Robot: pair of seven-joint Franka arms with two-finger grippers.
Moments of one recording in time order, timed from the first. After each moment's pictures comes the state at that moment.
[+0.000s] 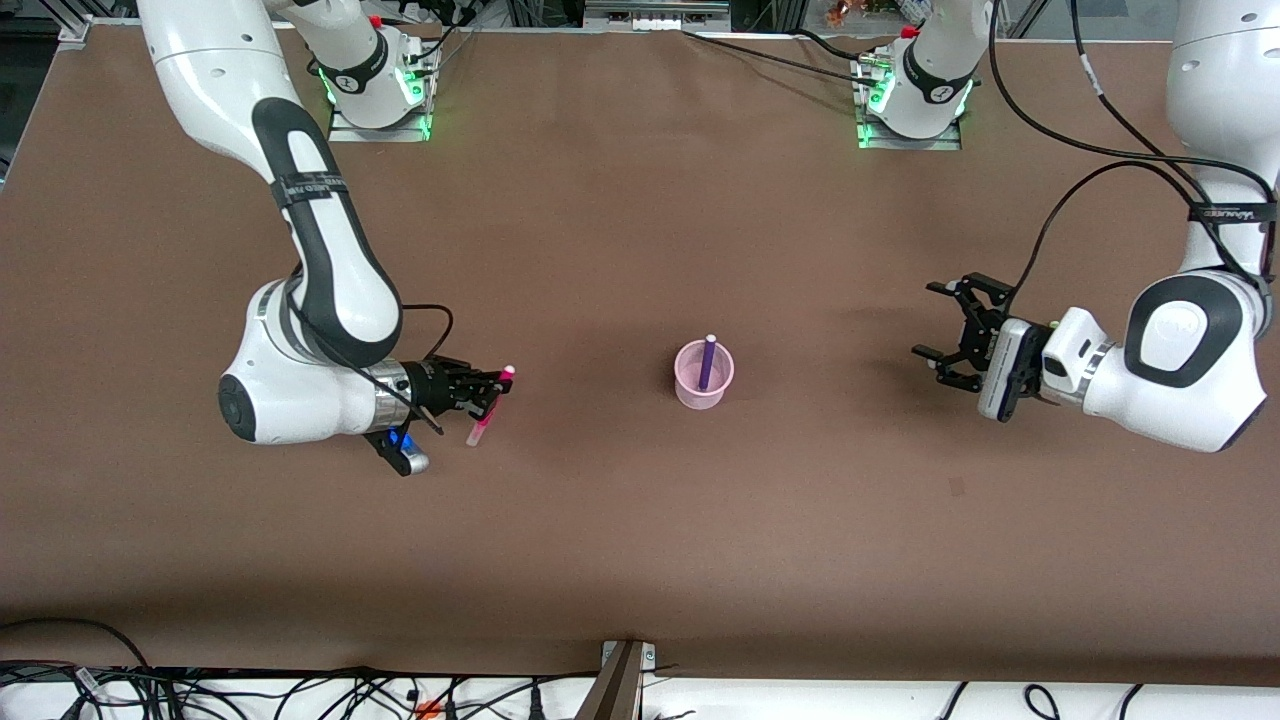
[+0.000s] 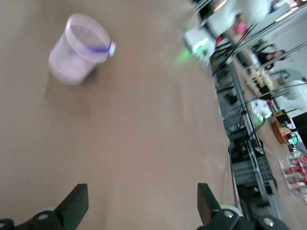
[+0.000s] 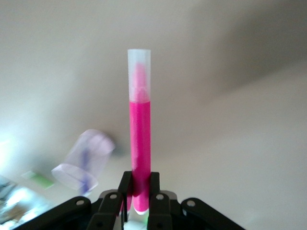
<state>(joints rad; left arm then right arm) 0.25 0.60 -0.18 -1.50 -0.49 1.36 1.38 0.34 0.70 -0.09 -1.40 0.86 1.81 0.62</state>
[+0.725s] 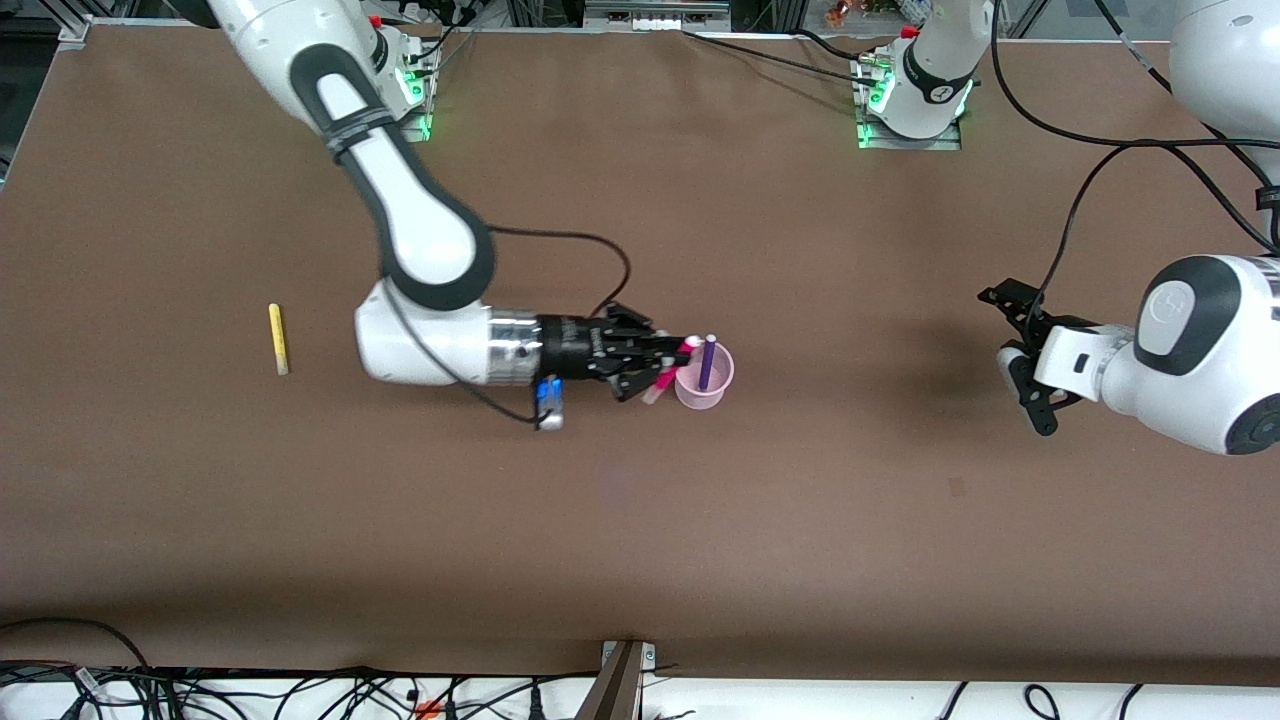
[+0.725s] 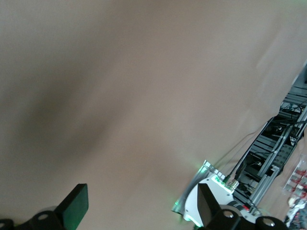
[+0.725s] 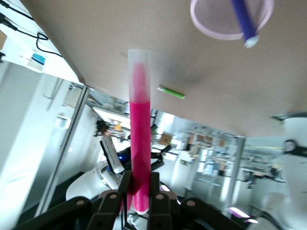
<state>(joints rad) 0.17 0.58 -0.20 -1.40 -0.08 1.31 0.80 0.45 0.71 0.20 -1.37 1.45 2.26 0.88</state>
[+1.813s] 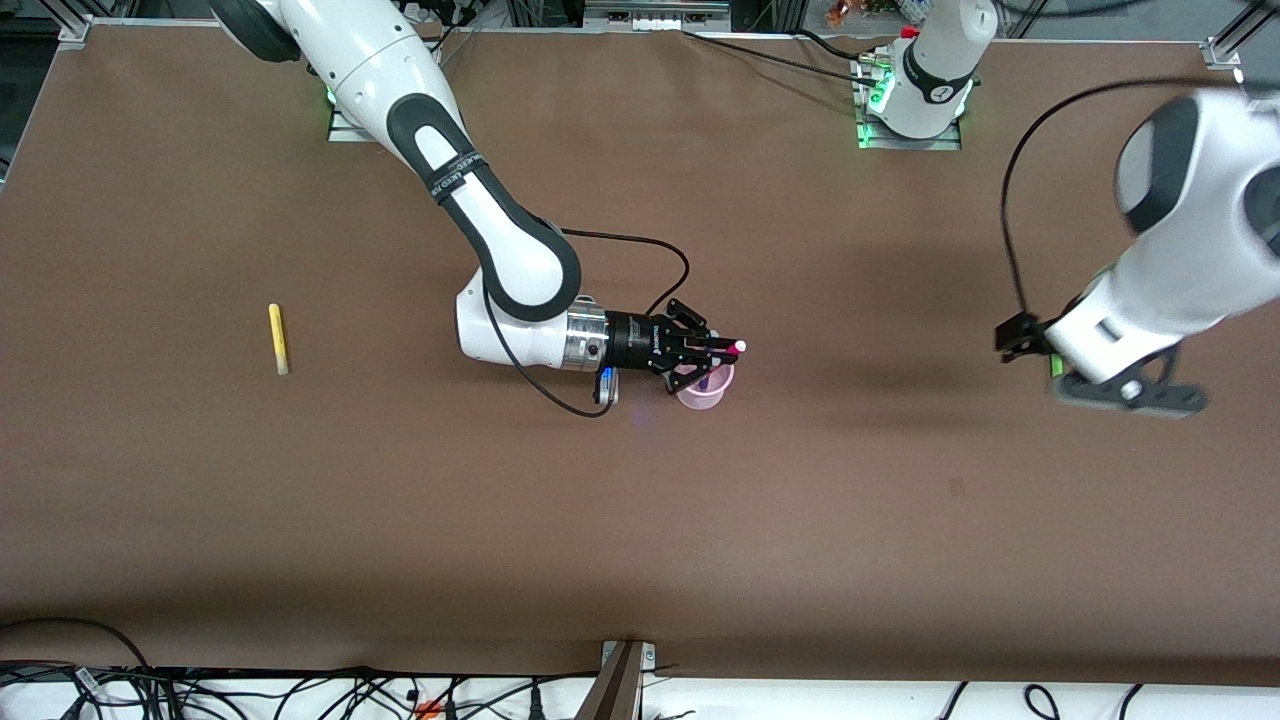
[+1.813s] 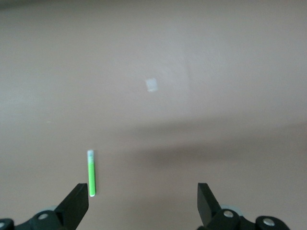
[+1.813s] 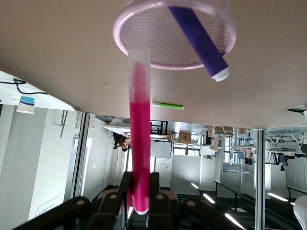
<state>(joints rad) -0.04 0.15 -0.04 -1.65 0.10 1.82 -0.04 0.52 0.84 0.20 -1.37 1.60 2.34 0.88</state>
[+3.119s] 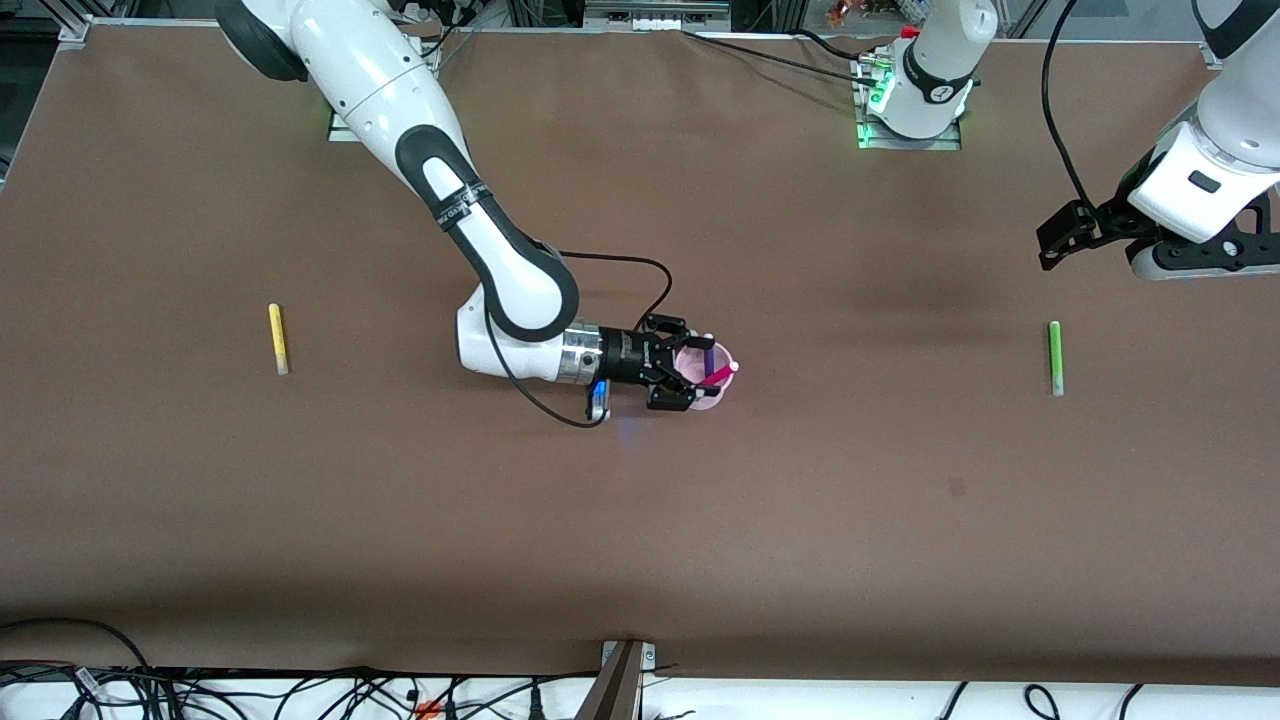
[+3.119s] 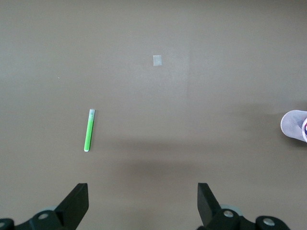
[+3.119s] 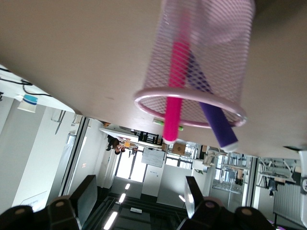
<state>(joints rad) -0.05 -0.07 -0.04 -1.77 0.05 1.70 -0.15 0.51 0.89 0.17 -1.36 1.57 2.35 0.69</state>
